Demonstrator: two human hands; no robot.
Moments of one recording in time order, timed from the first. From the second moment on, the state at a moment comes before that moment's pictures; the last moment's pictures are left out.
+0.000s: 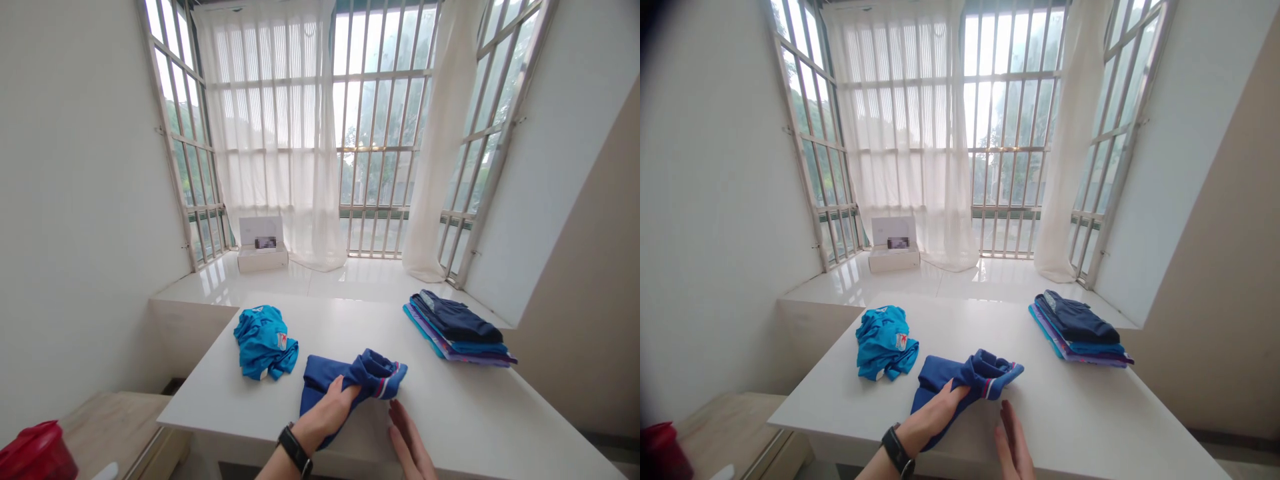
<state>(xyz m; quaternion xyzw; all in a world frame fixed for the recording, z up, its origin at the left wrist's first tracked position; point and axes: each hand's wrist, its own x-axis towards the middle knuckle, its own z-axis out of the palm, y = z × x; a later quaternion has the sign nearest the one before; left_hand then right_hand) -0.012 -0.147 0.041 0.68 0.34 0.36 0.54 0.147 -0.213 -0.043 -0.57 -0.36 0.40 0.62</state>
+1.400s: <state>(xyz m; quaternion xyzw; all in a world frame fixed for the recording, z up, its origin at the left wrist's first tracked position) 0.032 -0.109 0.048 -0.01 0.20 0.51 0.84 0.156 -0.185 0.069 -0.22 -0.01 0.71 0.66</state>
